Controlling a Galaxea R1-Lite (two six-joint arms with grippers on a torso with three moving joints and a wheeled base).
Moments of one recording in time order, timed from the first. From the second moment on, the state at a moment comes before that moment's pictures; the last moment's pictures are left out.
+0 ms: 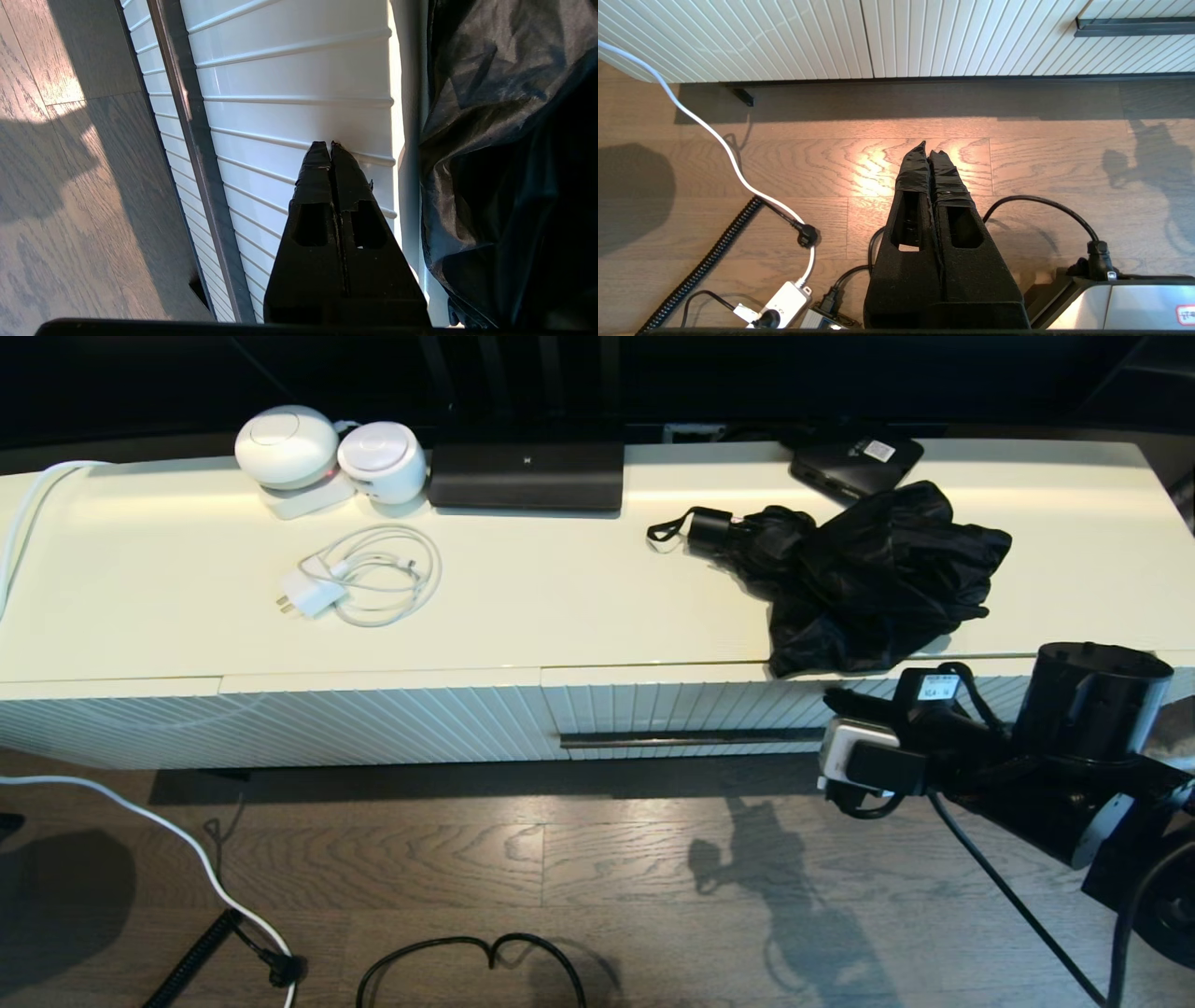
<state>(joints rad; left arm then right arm) 0.00 0.00 0.00 -0.01 0.00 -0.01 0.33 1.72 -0.64 -0.97 0.01 -1.35</state>
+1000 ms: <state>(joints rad) 0.00 0.00 0.00 -0.01 0.00 -0.01 0.25 1.35 -0.52 -0.65 0.01 -1.18</state>
